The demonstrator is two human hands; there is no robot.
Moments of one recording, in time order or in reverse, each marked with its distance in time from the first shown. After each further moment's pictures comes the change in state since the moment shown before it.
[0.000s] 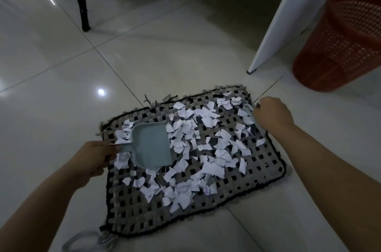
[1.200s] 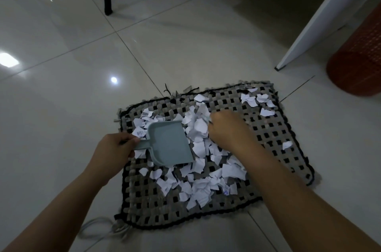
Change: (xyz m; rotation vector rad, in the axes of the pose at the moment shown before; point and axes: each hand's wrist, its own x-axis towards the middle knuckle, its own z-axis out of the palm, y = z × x) left_hand 0.003 -0.030 0.006 0.161 0.195 0.263; right_hand -0.061 -0.118 0.065 -0.105 -0.253 -0.507
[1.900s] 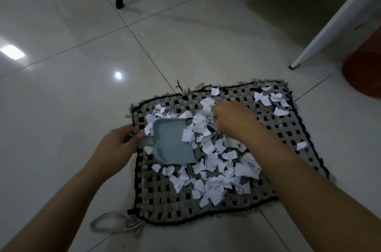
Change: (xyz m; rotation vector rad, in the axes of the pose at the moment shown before) left_hand 0.002 -0.012 -0.023 0.100 -0.048 0.087; right_hand 0.020 -0.019 -0.007 -0.228 -0.005 -0.188
